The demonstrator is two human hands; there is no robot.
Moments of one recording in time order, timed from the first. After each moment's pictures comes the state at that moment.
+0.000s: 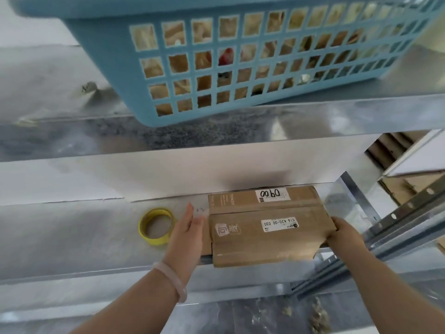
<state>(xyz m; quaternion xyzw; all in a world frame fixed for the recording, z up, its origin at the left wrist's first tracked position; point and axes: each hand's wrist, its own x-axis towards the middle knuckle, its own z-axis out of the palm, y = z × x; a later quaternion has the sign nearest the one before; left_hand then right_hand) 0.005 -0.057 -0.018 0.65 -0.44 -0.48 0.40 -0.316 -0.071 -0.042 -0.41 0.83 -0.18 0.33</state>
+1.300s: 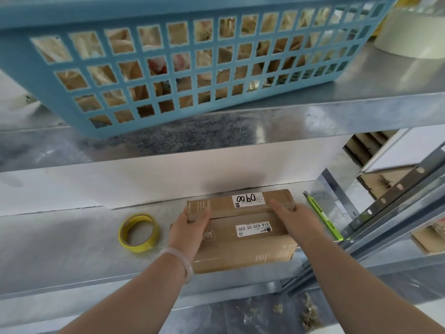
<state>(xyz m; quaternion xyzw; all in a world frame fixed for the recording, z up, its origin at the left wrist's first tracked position) -0.027 -0.092 -0.042 0.68 -0.37 -0.51 0.38 -0.278 -0.097 -0.028 -0.42 0.81 -0.21 0.36</state>
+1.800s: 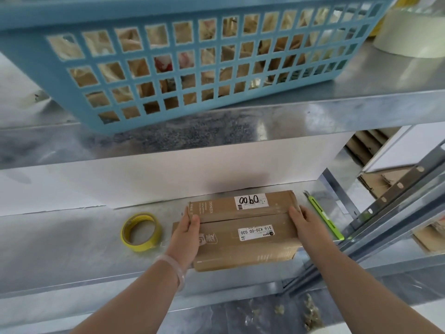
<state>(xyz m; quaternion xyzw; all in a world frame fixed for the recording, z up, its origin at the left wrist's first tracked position) -0.018 -0.080 -0.053 0.64 -0.38 -0.55 0.40 -0.284 -0.068 -0.028 -0.39 0.77 -0.31 0.41</state>
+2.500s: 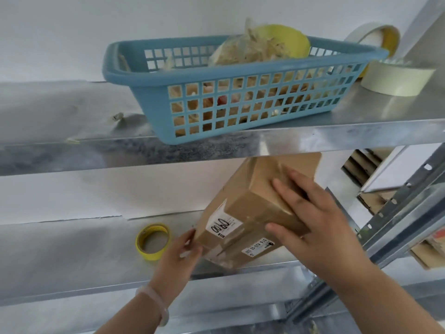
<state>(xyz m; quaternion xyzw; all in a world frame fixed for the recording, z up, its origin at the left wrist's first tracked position) 0.028 -0.037 -0.032 0.57 -0.50 -0.48 0.44 -0.234 -0.011 0.100 -0.77 0.51 -0.37 0.00</state>
